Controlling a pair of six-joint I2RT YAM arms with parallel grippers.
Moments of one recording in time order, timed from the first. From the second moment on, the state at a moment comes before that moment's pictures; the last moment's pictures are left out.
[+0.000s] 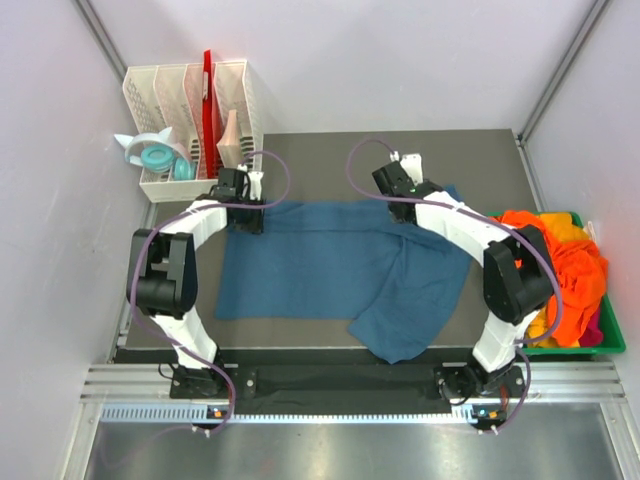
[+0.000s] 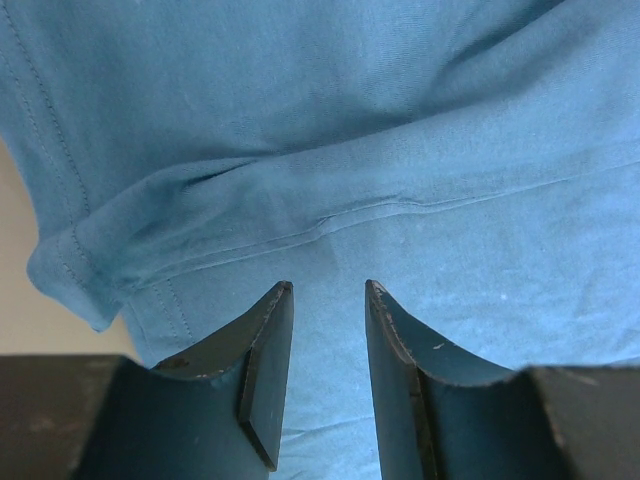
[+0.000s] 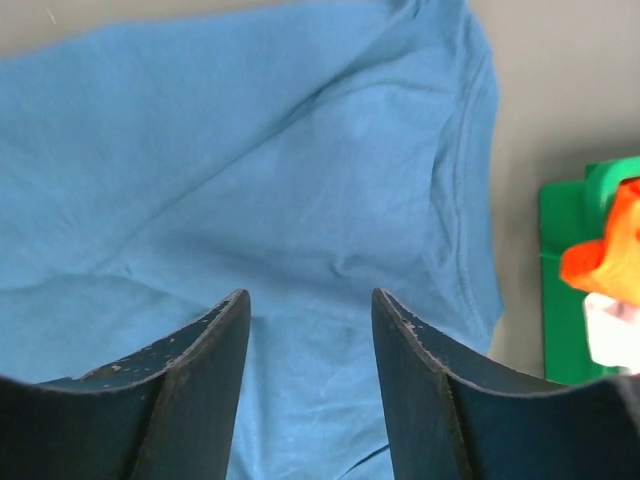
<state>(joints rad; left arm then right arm) -0.13 1.77 1.16 -0.37 0.14 0.03 0.53 1.76 1.35 -0.61 0.66 0.38</state>
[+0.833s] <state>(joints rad) -0.13 1.78 1.15 -0.37 0.15 0.03 0.53 1.85 1.26 -0.54 0.56 0.36</state>
